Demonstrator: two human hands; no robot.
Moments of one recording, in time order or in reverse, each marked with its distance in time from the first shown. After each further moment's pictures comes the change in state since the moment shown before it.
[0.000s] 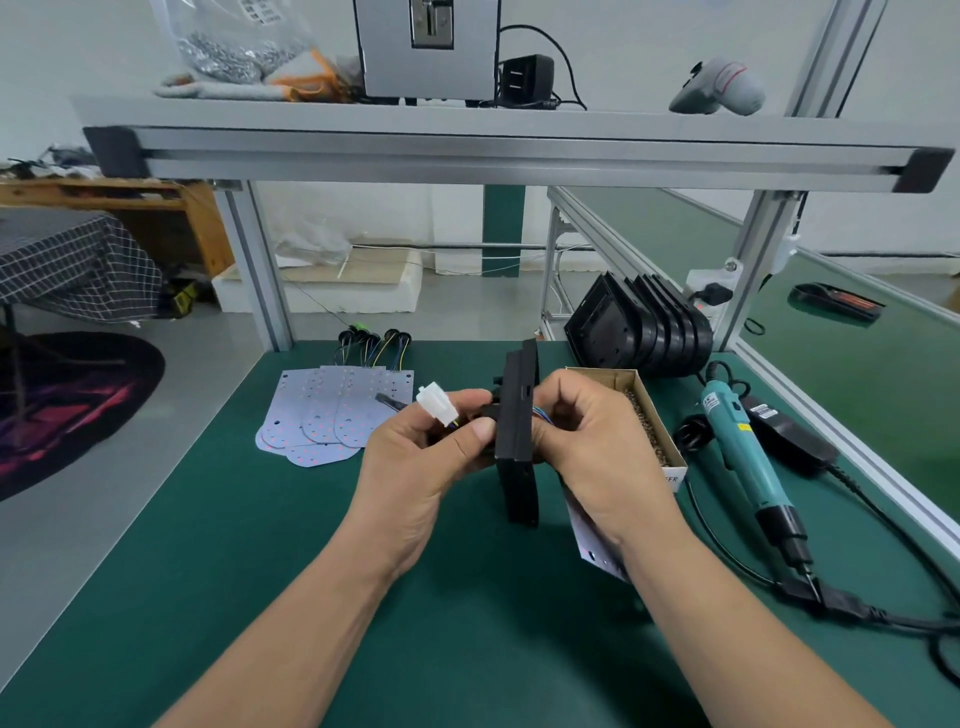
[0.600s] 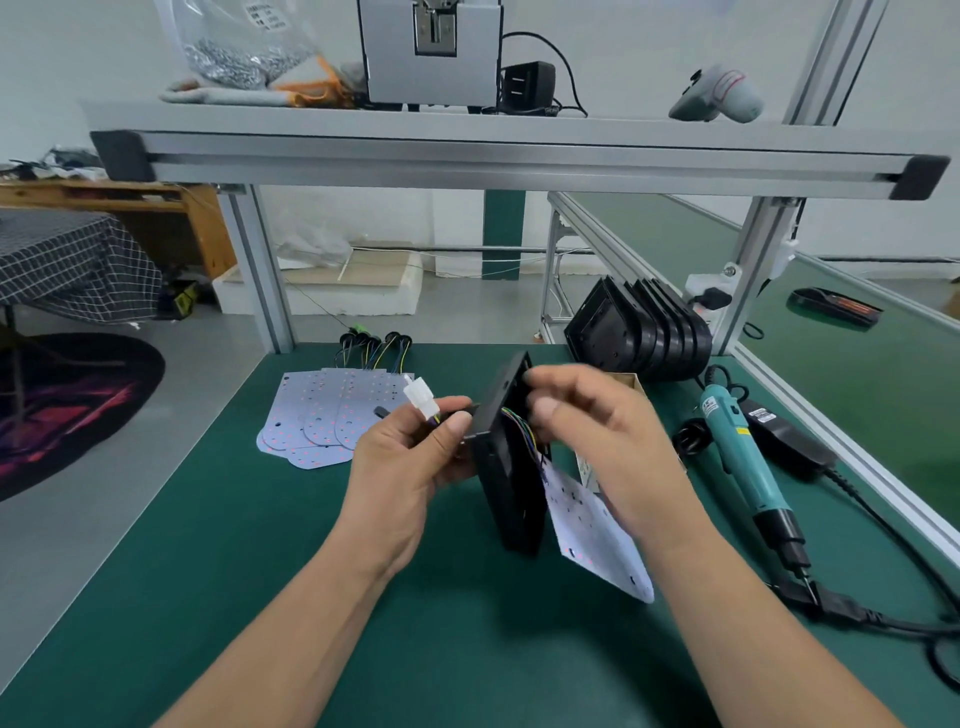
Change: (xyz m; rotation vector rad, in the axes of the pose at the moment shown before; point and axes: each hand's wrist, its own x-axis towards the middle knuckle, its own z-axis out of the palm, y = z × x) left_hand 0.002 -0.002 -0.011 -0.005 0.066 -0.012; right_hand 0.000 -0.003 -0.018 0.136 -0.029 0.002
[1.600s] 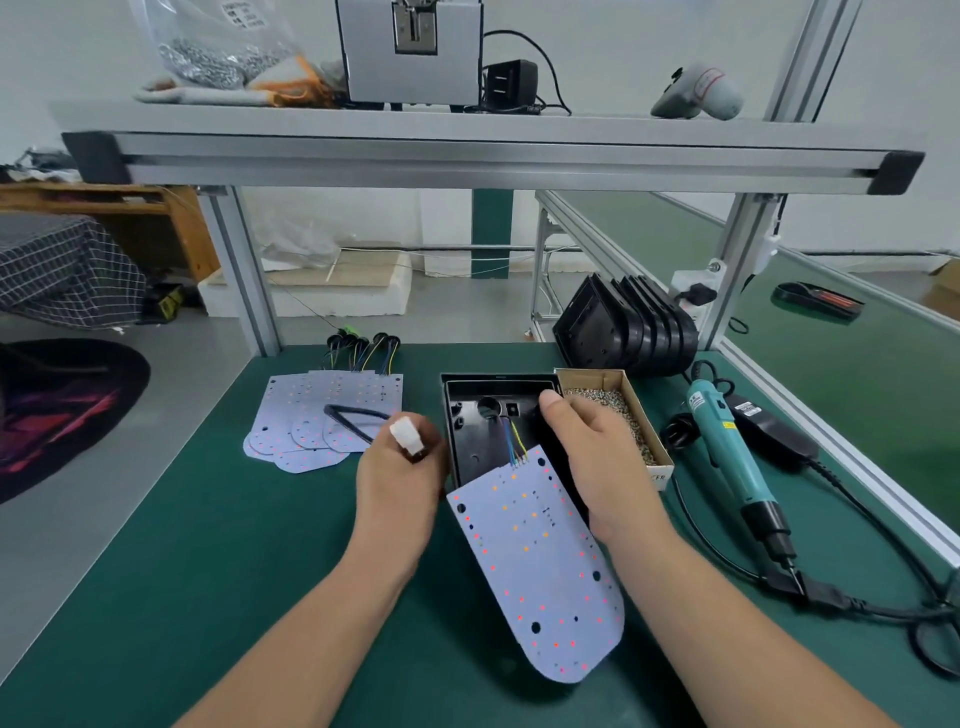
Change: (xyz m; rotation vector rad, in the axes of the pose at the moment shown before) left_hand 0.012 -0.034 -0.010 0.564 0.240 0.060; right_hand 0.007 0.042 0.001 -0.010 0.243 0.221
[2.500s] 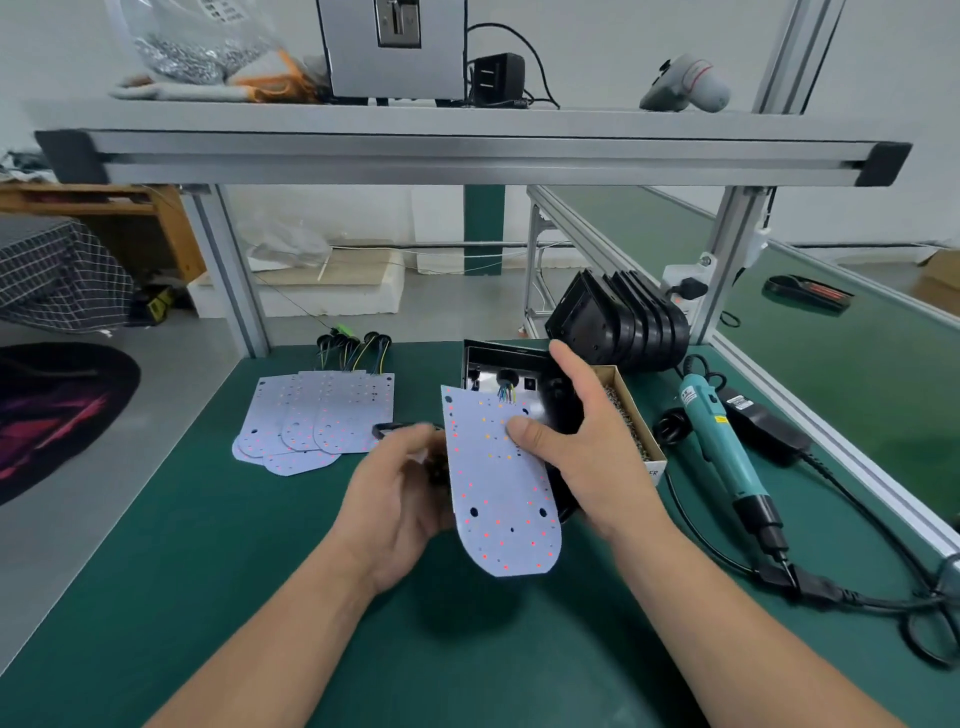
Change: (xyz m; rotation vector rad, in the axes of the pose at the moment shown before) left_hand -0.006 0.016 -0.010 -0.462 -0.459 -0.390; right_hand -0.001 0.000 -0.009 -0.105 -0.057 -0.125
